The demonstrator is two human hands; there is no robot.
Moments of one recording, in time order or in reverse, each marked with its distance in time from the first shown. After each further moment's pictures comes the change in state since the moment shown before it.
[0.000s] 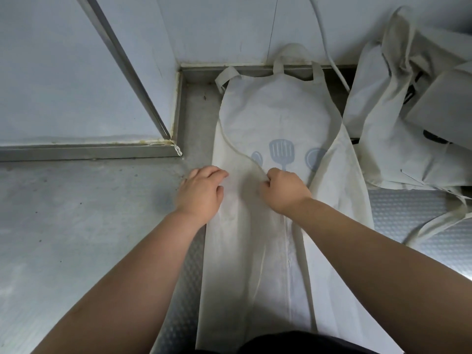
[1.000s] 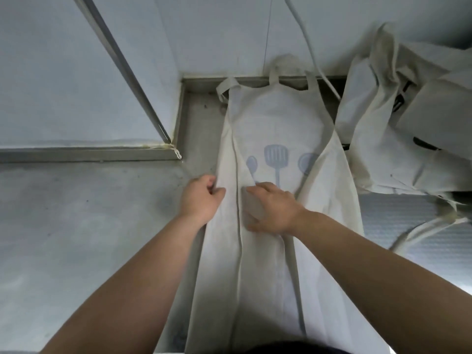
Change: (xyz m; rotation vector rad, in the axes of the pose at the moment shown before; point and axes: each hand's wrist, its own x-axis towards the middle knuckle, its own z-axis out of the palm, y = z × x) left_hand -0.008 0.028 -0.004 -0.421 0.079 -0.401; right_hand -0.022 0.021 0.005 -0.188 -0.192 -0.299
